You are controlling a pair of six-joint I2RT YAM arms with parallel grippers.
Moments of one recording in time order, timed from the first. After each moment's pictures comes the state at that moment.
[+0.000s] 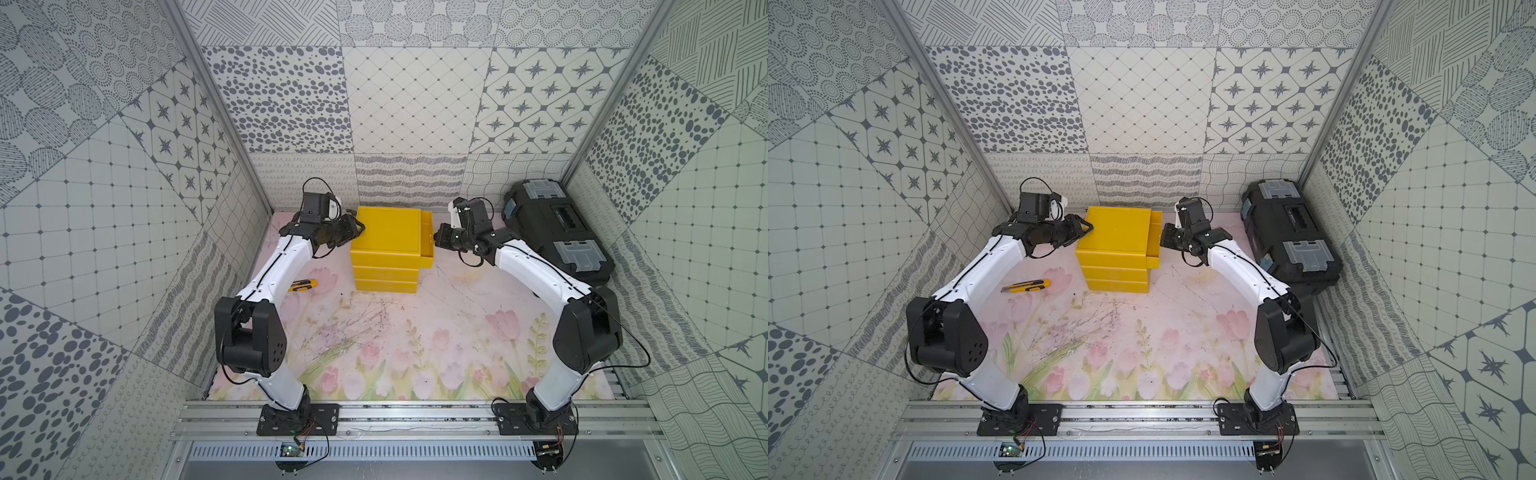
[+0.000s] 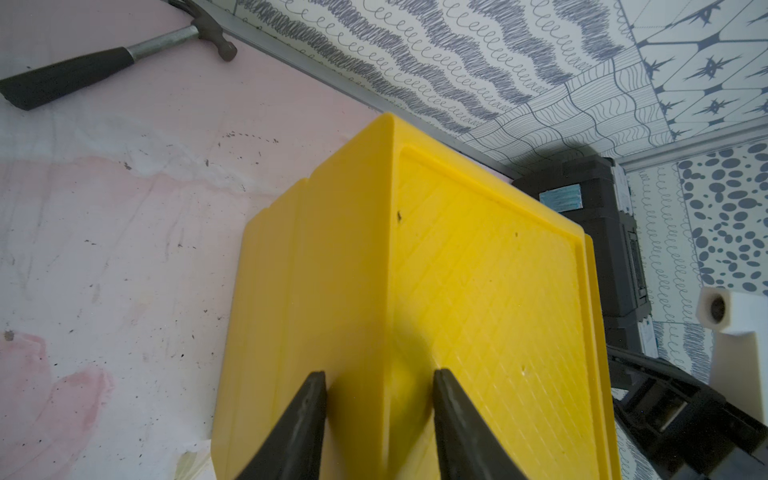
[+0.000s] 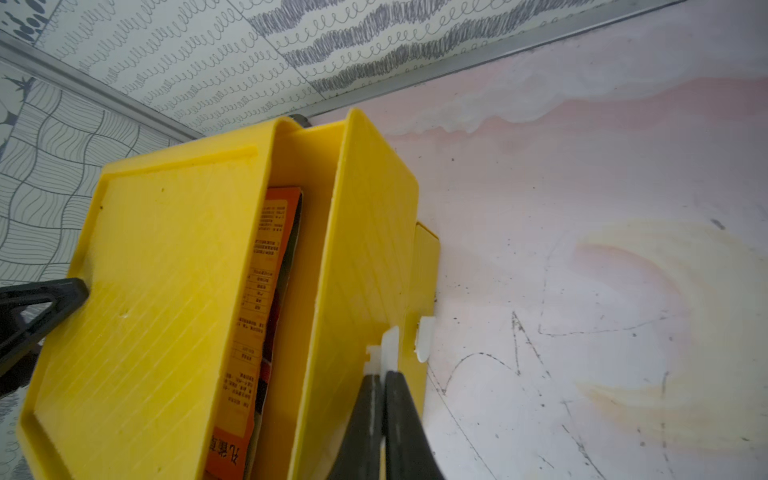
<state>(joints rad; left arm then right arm) -0.11 1.70 1.50 -0.53 0.40 -0.52 0.43 1.73 1.49 -0.45 -0.13 0.55</state>
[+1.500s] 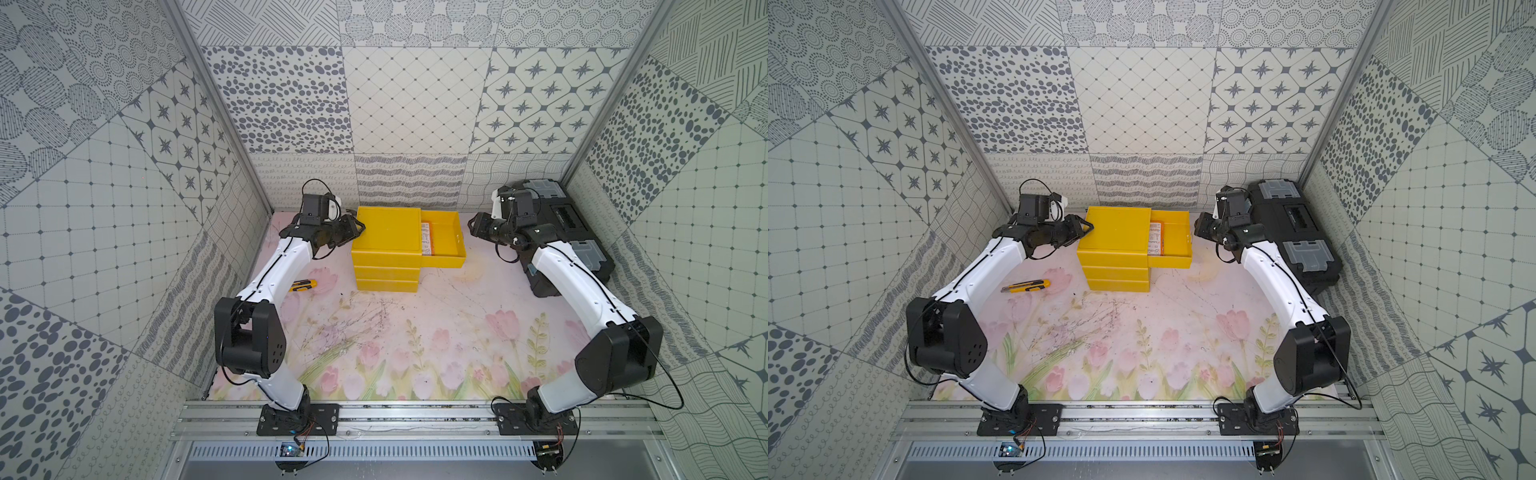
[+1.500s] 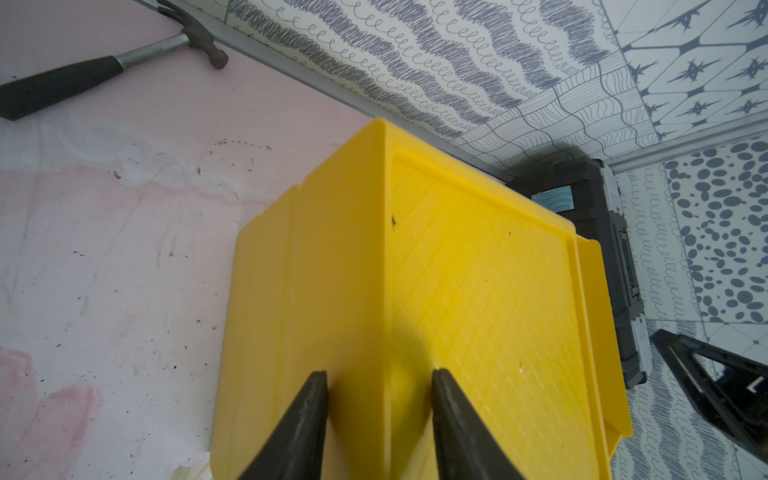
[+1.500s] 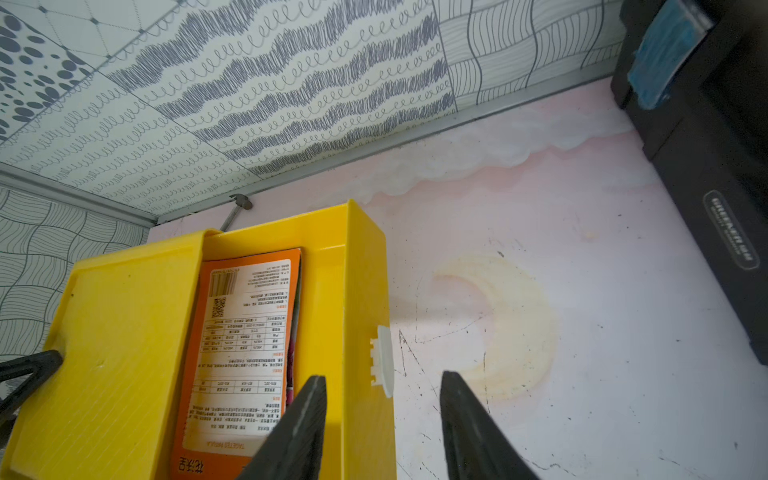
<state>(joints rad) -0.11 1.69 1.46 -0.48 0.42 -0.52 0.30 1.55 1.52 -0.59 -0.04 0.48</state>
